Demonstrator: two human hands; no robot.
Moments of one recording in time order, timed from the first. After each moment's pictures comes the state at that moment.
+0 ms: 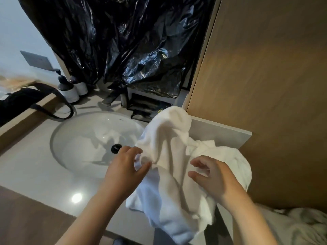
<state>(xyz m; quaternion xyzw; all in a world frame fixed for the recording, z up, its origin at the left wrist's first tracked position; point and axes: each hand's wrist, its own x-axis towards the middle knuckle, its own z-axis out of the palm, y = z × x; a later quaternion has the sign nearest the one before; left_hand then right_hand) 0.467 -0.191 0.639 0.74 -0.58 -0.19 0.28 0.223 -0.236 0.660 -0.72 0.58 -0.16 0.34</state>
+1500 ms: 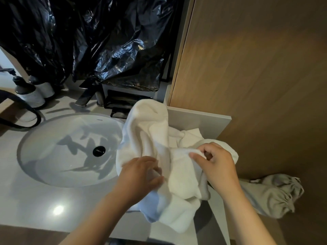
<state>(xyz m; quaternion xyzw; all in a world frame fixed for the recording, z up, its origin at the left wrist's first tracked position) 0.448 -0.204 0.625 0.61 -0.73 -0.29 0.14 0.227 -0.222 0.660 -0.64 0.66 -0.30 0.25</state>
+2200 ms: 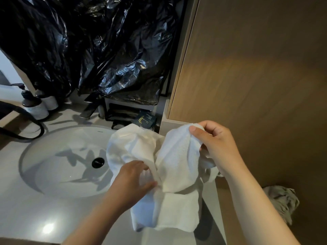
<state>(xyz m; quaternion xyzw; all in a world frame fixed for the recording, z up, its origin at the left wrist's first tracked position) 0.465 -0.200 0.639 0.64 -0.68 -0.29 0.21 0.252 -0.245 0.749 -0.55 0.57 -0.43 0.44</state>
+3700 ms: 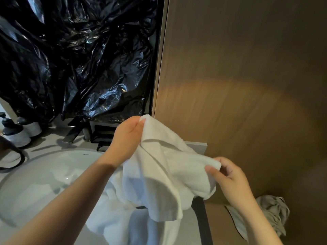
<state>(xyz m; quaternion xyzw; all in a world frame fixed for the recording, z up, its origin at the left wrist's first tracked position) 0.426 -0.296 0.755 0.57 -0.61 -0.31 0.46 0.159 -0.211 0.713 -0.57 0.62 -0.42 0.33</state>
